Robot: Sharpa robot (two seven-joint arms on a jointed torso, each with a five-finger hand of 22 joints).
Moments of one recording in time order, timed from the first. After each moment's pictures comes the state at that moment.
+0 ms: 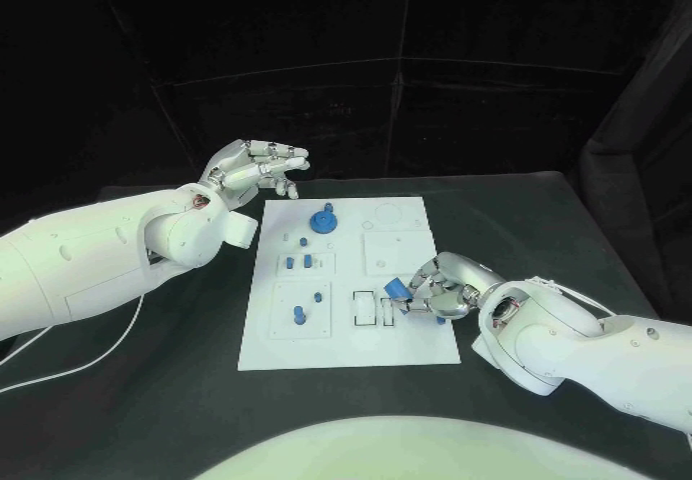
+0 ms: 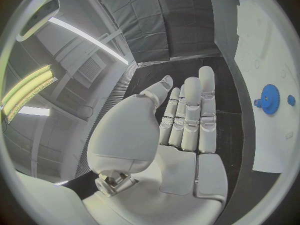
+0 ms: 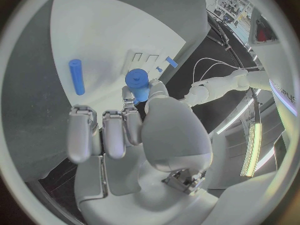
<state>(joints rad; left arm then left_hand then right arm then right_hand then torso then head) 1.21 -0.83 -0.08 1.35 -0.06 -0.09 0.43 1.32 -0.05 0.32 -0.06 0.05 1.01 0.18 0.15 0.07 1.05 0.11 0.28 0.07 1.18 0.03 1.01 0.47 0.17 1.16 0.13 0.59 0.64 0.98 -0.96 -0.06 1.88 -1.33 -0.48 -0.47 1.33 0.01 -0.18 0.26 0.54 1.01 0.09 0.34 0.20 1.44 0.01 1.37 1.31 1.47 -0.06 1.46 1.31 0.06 1.46 0.04 1.45 1.29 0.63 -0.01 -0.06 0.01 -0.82</state>
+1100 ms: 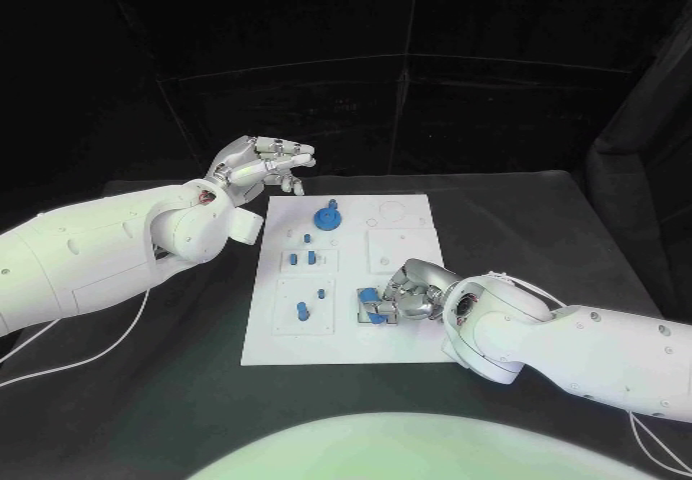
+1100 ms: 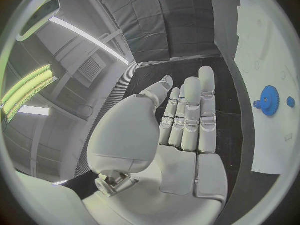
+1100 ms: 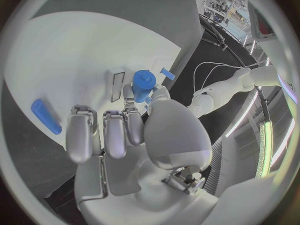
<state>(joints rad) 1.21 -0.82 -0.08 1.35 -0.06 -0.09 0.43 1.32 -0.05 0.32 -0.06 0.05 1.01 0.18 0.15 0.07 1.05 0.11 0.28 0.07 1.18 0.03 1.01 0.46 0.17 1.16 0.13 0.59 0.64 0.98 -0.79 -0.06 1.80 -1.25 -0.38 -0.56 1.21 0.04 -0.23 0.29 0.49 1.07 0.07 0.34 0.27 1.45 -0.02 1.34 1.31 1.47 -0.08 1.46 1.31 0.06 1.47 0.03 1.45 1.28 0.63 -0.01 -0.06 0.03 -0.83</state>
